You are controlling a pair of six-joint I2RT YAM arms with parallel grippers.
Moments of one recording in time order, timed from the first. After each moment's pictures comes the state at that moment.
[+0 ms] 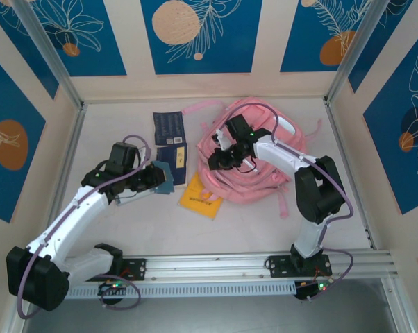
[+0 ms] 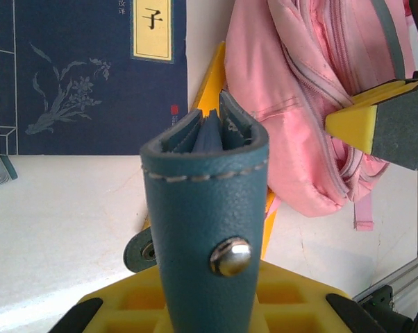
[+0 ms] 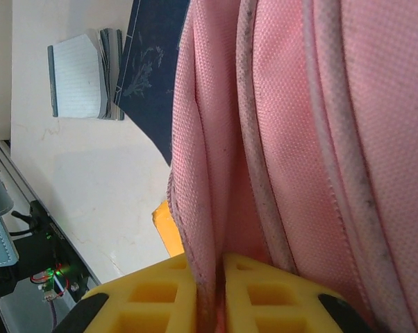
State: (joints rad) left arm -0.36 1.07 0.87 -0.67 0.37 -0.62; right arm 0.51 1.80 1.35 -0.67 -0.60 0.32
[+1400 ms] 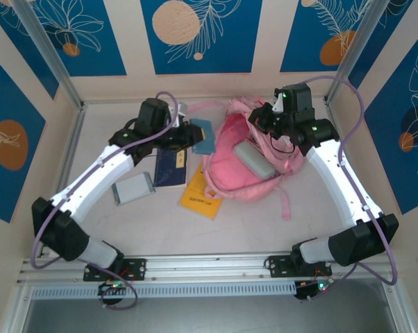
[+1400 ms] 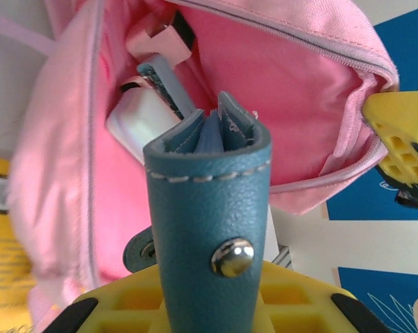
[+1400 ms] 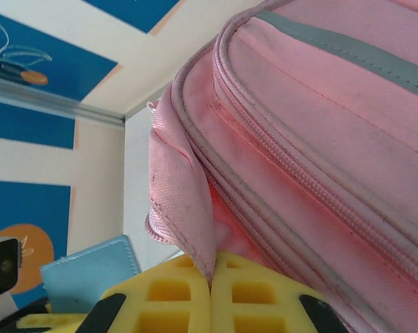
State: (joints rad) left arm -0.56 1.50 1.43 -0.51 0.50 -0.81; right arm 0.30 1.36 1.50 -0.73 -0.28 0.83
